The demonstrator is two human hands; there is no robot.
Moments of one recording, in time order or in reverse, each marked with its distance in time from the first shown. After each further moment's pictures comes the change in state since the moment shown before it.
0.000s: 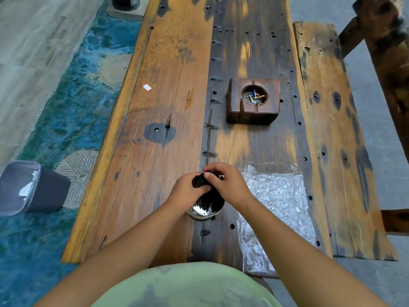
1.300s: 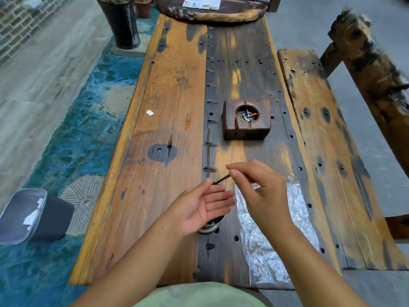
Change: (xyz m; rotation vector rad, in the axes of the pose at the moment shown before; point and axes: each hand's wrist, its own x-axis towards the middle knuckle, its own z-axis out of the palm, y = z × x) left_hand -0.072 0.090 -0.015 -0.984 -0.287 -0.374; right_hand -0.088 -0.083 -0.061 -0.010 0.462 -0.492
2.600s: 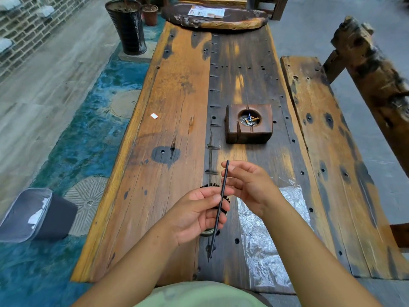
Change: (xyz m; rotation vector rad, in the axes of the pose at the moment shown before) left_hand -0.028 -0.004 0.002 0.231 -0.262 0.154; right_hand 0.028 0.020 0.015 0.827 -0.208 0.924
